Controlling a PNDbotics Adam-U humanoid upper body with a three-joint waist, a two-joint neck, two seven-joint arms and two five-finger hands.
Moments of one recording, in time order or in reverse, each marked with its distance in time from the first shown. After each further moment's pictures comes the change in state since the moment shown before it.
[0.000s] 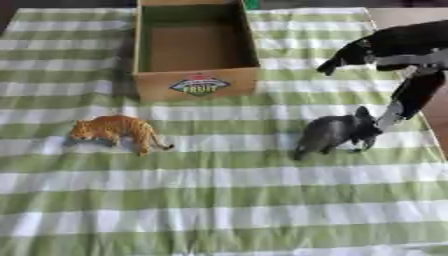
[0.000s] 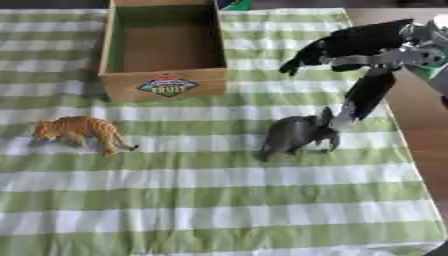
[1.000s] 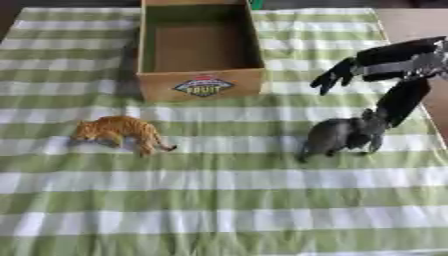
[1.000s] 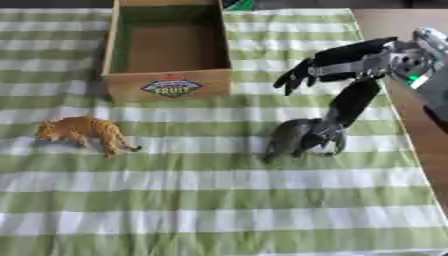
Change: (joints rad) left arm -0.011 -0.011 0.000 0.000 0.001 0.006 -0.021; right arm 0.011 0.074 -0.008 -0.027 -0.061 0.227 0.165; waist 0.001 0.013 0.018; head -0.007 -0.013
